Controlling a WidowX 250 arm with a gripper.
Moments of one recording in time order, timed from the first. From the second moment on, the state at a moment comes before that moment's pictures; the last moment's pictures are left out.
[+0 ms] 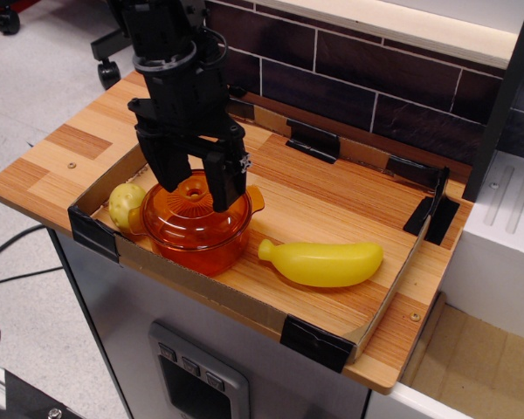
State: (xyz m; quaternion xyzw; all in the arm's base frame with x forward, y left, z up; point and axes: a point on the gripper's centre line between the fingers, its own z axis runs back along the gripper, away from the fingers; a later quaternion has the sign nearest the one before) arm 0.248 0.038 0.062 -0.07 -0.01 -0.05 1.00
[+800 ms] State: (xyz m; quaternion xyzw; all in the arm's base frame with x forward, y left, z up) arm 0.247 0.037 0.057 -0.07 0.01 -0.06 1.00
